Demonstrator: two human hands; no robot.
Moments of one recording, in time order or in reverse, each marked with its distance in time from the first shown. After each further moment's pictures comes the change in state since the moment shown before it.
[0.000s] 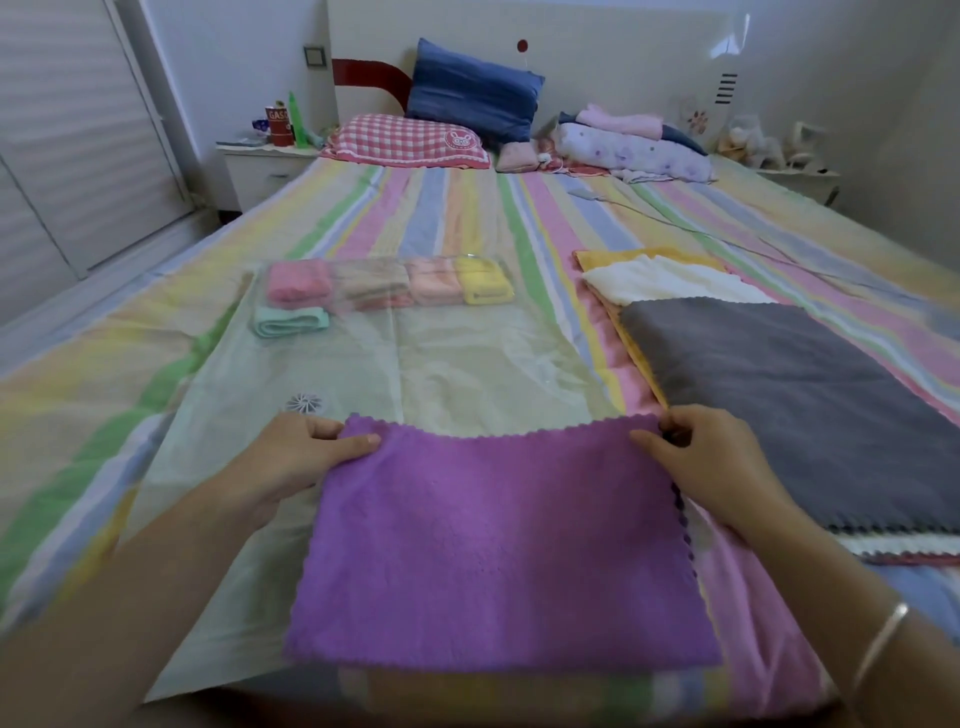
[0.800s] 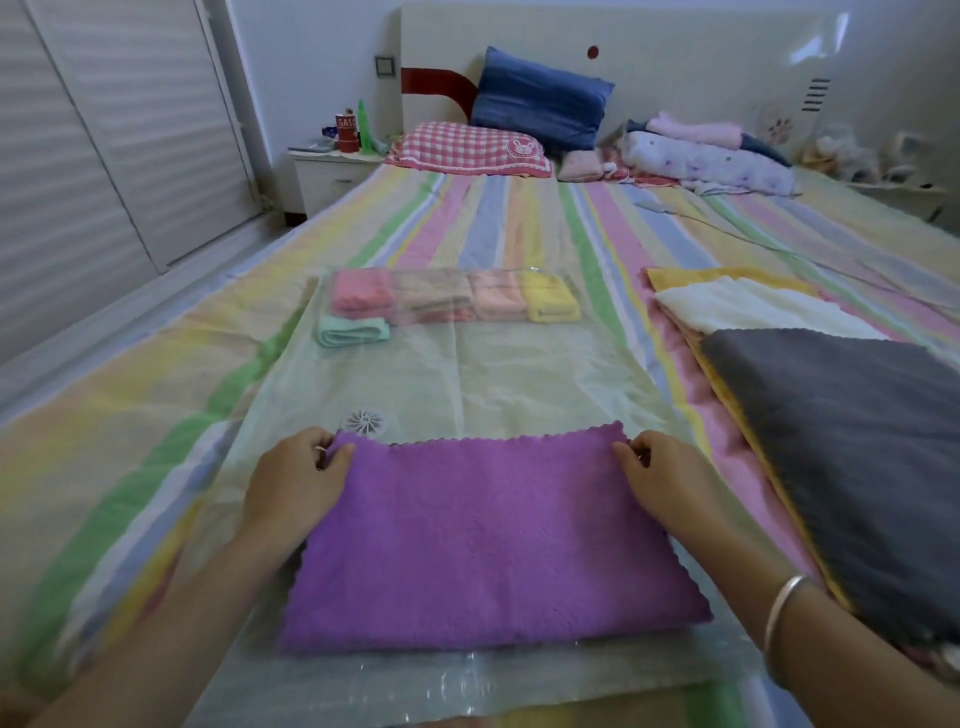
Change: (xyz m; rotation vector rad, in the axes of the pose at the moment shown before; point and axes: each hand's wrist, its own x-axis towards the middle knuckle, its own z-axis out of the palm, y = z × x) left_hand 0.046 -0.068 -0.036 0.457 0.536 0.185; right_hand 0.067 -0.022 0.107 -0.123 -0.094 0.002
